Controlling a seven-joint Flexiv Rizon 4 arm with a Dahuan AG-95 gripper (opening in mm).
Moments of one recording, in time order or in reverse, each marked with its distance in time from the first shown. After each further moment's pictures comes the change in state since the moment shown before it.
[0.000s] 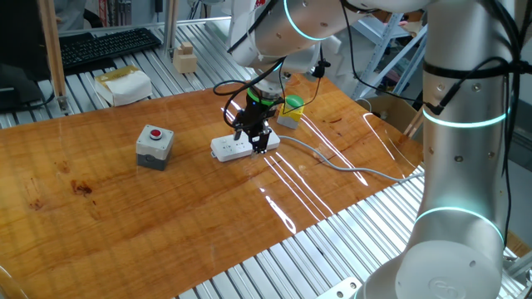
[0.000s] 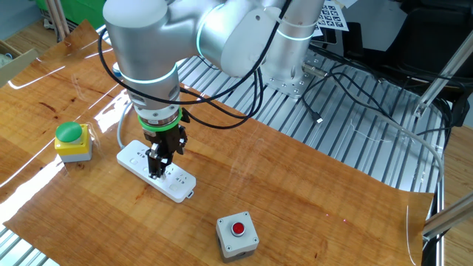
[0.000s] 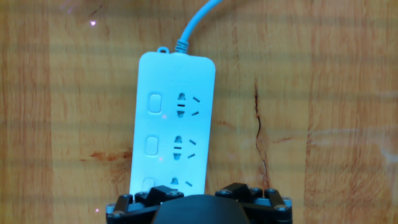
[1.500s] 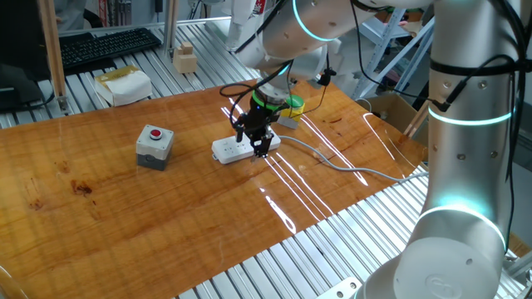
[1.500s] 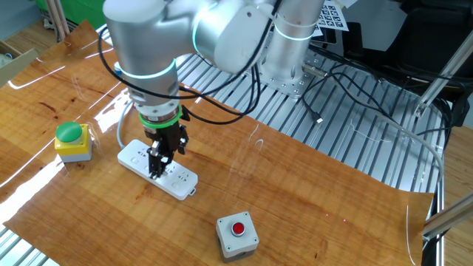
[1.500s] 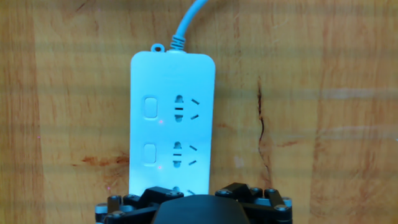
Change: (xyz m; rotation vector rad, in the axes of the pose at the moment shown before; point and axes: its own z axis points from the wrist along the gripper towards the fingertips) arm 0.001 -0.009 -0.005 0.013 0.061 0.001
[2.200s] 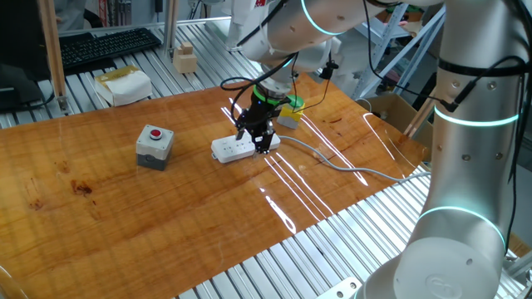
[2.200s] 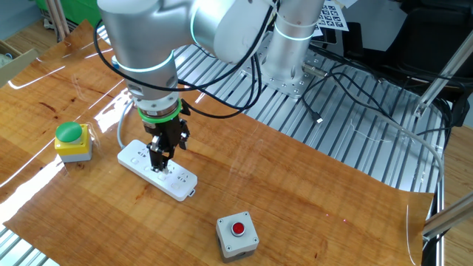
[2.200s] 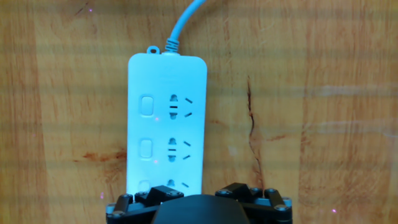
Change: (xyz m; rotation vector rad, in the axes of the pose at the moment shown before) arm 0.002 -0.001 -0.004 -0.019 -0.024 0.010
